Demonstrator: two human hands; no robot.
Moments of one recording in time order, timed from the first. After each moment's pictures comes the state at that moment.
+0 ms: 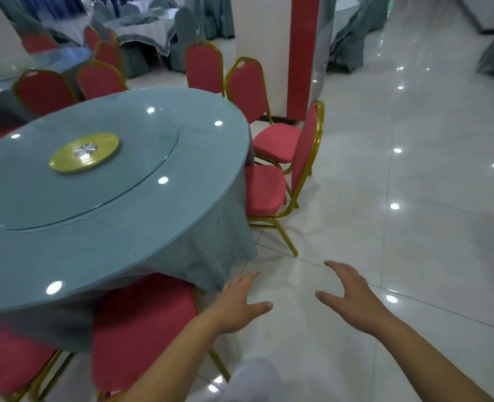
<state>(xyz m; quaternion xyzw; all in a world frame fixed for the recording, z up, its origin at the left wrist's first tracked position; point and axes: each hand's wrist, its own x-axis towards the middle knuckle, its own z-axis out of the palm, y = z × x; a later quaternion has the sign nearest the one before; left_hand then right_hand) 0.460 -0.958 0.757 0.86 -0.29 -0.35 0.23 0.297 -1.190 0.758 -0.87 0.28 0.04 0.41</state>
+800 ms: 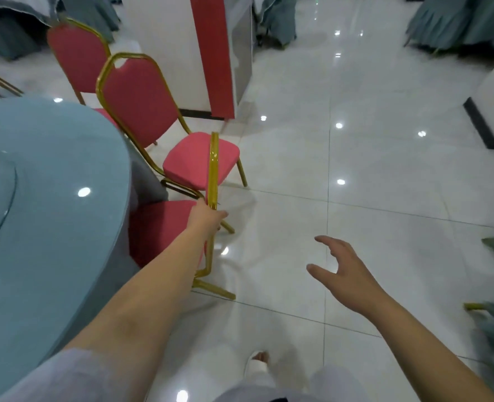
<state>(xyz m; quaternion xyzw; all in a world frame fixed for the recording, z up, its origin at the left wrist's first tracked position) 0.786 -1.525 0.736 0.88 -0.11 -0.27 0.37 0.460 -1.630 0.780 -0.80 0.38 -0.04 0.46</state>
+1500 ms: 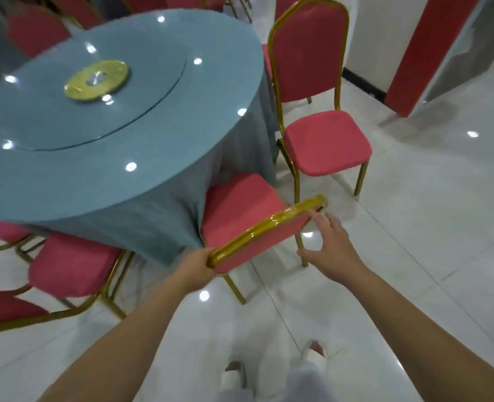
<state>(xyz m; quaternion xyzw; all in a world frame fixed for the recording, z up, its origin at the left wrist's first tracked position) 0.620 -1.492 0.729 0.92 0.09 -0.26 0.30 0.650 -1.807 0.733 -0.91 0.01 0.16 0.38</state>
